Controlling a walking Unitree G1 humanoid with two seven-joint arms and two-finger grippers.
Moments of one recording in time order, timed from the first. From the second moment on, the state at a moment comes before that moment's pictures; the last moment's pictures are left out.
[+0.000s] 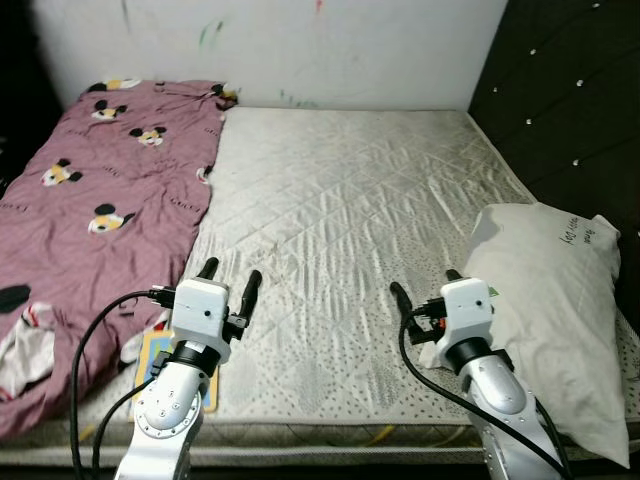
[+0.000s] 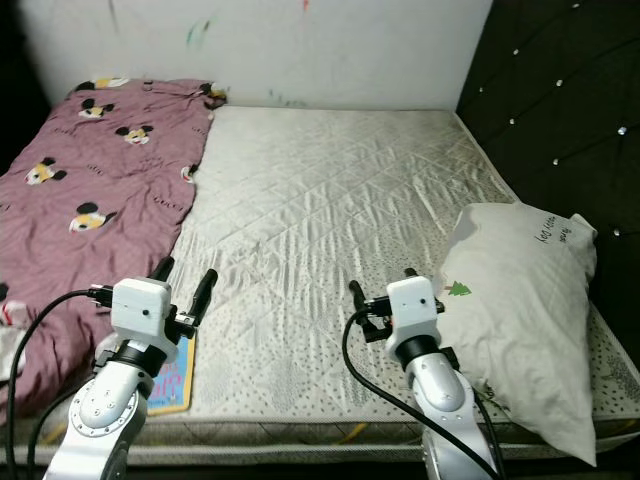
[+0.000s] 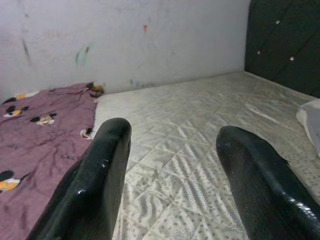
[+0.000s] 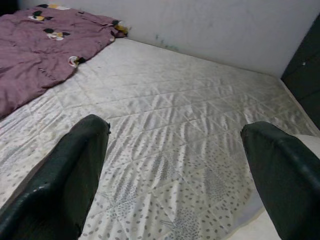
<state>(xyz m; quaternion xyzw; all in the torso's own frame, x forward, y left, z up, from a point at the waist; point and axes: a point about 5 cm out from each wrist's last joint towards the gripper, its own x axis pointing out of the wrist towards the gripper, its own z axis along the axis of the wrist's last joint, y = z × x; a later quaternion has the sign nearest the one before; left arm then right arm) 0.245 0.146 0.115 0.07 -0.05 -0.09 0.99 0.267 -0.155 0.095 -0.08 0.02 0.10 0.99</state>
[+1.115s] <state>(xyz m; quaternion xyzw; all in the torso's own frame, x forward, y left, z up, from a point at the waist) 0.250 0.137 0.112 0.06 -0.05 -0.10 0.99 0.271 -0.159 0.089 -0.08 0.03 0.11 0.99</state>
